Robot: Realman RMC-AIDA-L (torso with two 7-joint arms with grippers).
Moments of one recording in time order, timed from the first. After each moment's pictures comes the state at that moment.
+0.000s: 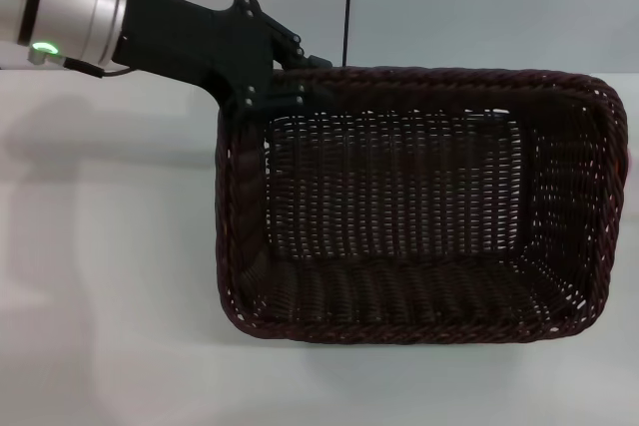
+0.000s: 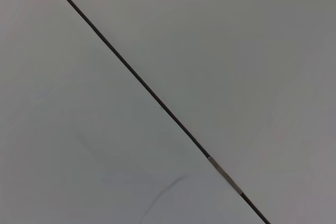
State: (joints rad) left arm -0.76 -2.02 0.91 0.98 2.08 1.68 -1.46; right arm 0.36 2.08 -0.30 -0.11 -1.07 -1.23 1.04
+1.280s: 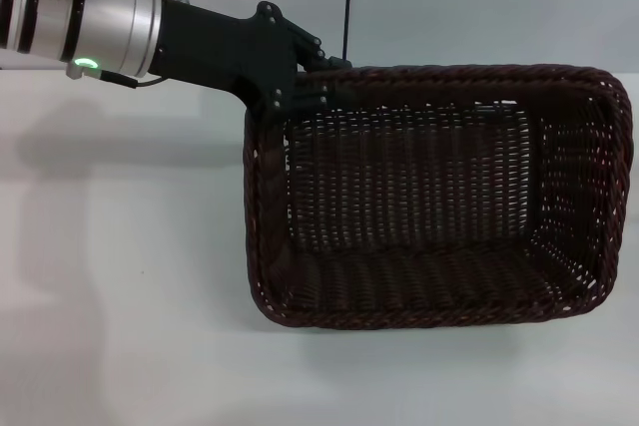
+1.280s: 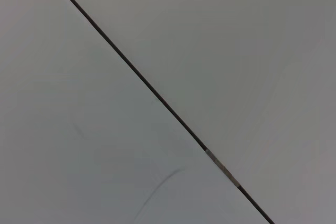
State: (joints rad) left arm -0.78 -2.04 0.91 0.87 2.07 1.58 -1.39; right arm 0.36 2.08 -0.31 -0.11 -1.07 -1.22 1.04
